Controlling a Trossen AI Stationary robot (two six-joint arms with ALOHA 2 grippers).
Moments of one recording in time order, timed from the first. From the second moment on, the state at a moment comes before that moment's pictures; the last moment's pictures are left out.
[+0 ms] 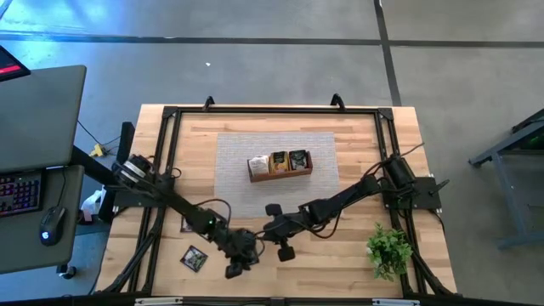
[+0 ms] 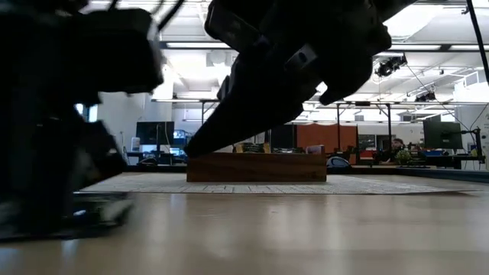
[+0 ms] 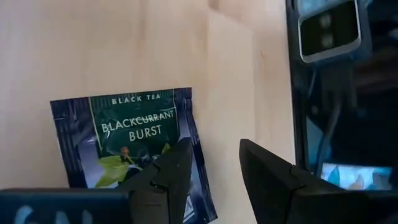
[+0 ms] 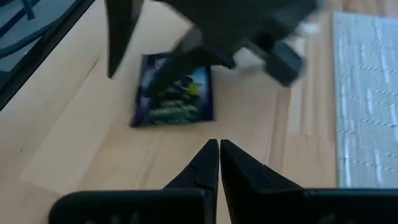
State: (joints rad) left arm -0.55 1.86 0.84 0.26 0.14 -0.79; right arm 0.34 2.05 1.21 0.17 0.01 0.07
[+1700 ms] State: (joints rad) left arm -0.19 1.76 0.89 -0.01 -0.02 -1.03; right arm 0.20 1.94 0.92 0.15 0.17 0.24
